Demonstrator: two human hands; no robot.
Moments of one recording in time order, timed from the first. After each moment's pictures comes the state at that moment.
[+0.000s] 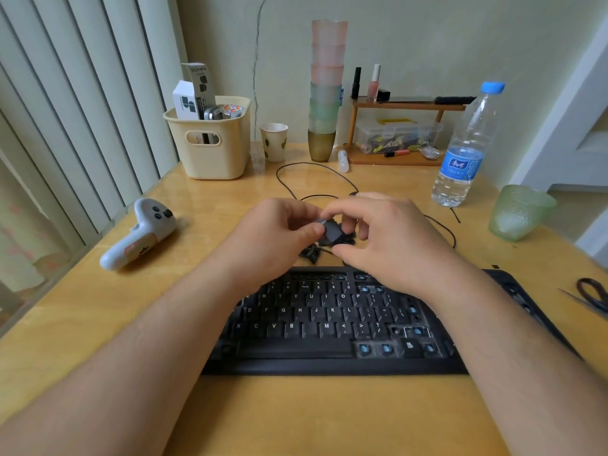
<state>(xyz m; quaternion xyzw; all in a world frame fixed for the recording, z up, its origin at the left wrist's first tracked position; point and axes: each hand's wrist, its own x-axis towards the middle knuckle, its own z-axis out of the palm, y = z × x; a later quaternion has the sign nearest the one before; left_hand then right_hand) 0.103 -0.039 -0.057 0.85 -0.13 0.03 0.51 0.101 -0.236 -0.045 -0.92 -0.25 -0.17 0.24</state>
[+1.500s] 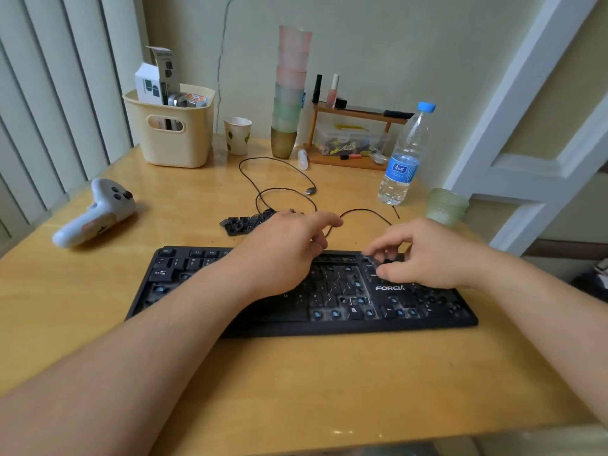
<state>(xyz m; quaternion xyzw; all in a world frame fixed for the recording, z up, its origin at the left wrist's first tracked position) 0.073 -0.081 -0.063 0.91 -0.28 0.07 0.29 0.060 -0.334 -0.023 -0.96 -0.15 0.07 0.22</state>
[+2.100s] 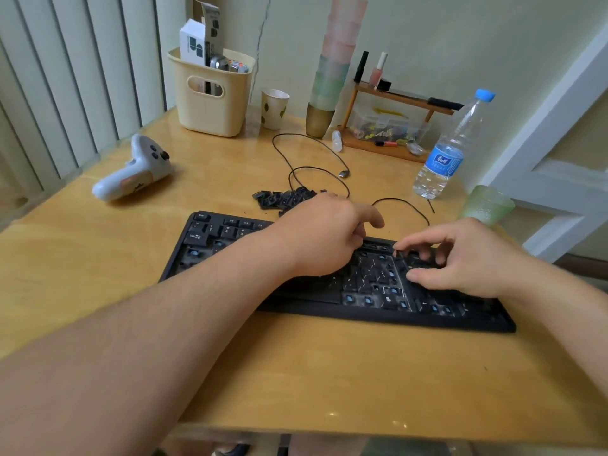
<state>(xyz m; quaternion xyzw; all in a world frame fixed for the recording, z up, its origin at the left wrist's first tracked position) 0.083 -0.081 -0.073 0.91 -0.32 0.08 0.26 0.061 -0.335 -0.038 -0.96 -0.16 0.04 0.24</state>
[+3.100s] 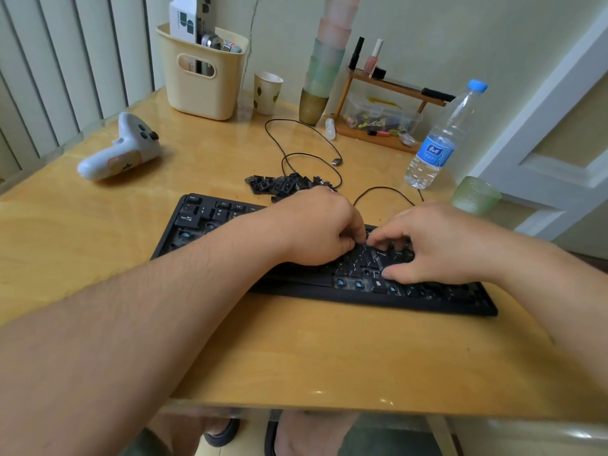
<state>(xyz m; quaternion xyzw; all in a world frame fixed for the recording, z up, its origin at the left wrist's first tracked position) 0.084 -0.080 -0.077 0.91 -0.37 0.06 0.19 0.054 -0.295 -0.017 -0.96 -0.26 0.09 -0.05</state>
